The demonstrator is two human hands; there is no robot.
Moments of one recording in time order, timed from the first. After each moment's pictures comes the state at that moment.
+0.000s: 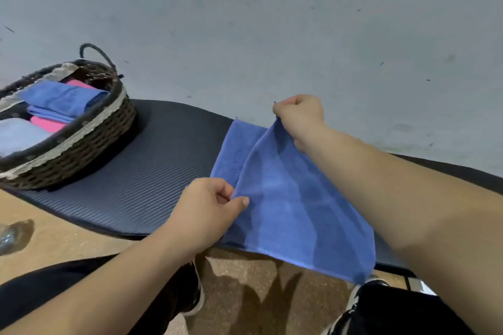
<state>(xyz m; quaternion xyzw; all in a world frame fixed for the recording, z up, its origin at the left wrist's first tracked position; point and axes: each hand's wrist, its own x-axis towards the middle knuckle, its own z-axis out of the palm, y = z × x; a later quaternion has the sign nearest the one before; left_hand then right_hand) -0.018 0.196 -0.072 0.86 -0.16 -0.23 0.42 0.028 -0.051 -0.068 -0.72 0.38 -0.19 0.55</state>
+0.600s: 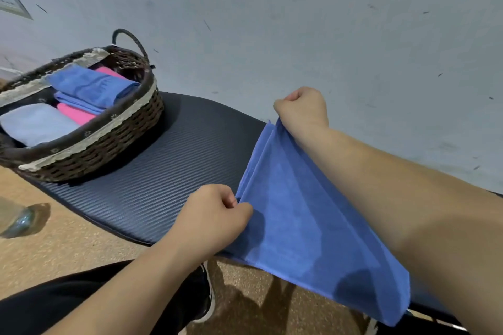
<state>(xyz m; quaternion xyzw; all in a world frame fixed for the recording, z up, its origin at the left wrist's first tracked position) 0.024 0.224 -0.089 0.90 -0.09 -0.23 0.36 0.103 -0.013 -0.080 -0.81 0.34 -0.16 0.46</state>
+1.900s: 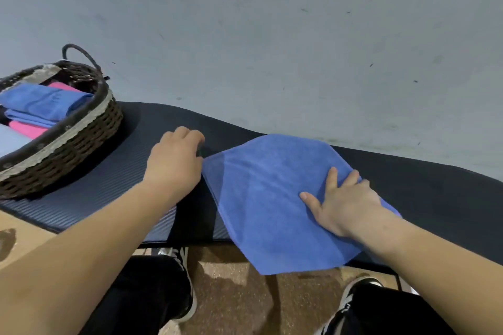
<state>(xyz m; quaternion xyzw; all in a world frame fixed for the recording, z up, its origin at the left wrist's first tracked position) 0.089 0.186 -0.100 0.94 -0.30 -0.01 0.14 -0.123 -0.053 -0.099 -0.87 0.39 0.30 -0.01</state>
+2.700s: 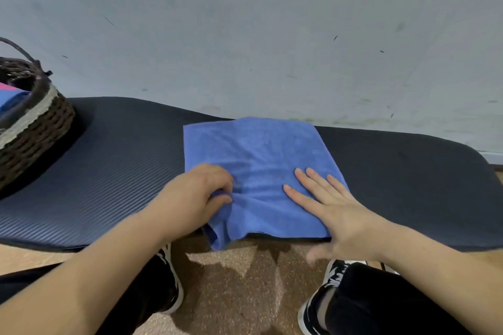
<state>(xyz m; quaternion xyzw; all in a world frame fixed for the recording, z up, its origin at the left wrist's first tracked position) 0.007 0.154 -0.121 0.80 -0.55 -0.11 0.22 -0.225 -0.091 -0.120 -0.98 0.02 0.19 0.09</state>
